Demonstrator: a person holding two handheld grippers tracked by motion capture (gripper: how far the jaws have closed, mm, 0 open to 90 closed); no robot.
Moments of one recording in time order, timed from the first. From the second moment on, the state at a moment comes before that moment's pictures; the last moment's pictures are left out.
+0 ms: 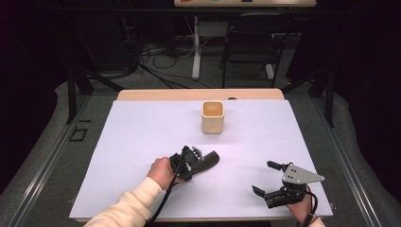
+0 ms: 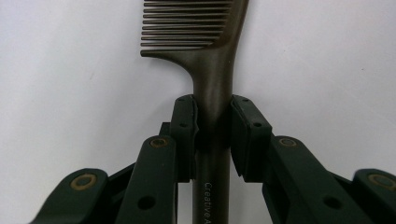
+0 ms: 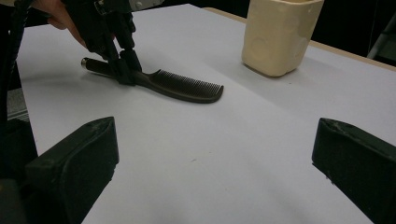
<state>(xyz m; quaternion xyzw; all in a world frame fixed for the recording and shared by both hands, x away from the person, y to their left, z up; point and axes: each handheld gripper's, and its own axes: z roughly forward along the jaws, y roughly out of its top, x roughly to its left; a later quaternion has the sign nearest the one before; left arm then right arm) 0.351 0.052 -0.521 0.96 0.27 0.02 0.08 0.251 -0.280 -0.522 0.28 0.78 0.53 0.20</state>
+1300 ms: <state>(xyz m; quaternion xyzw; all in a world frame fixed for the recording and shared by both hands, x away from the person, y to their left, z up) 0.341 0.081 -0.496 0.94 0.27 0.07 0.20 0.253 -0.279 -0.524 0.28 0.78 0.52 0.20</state>
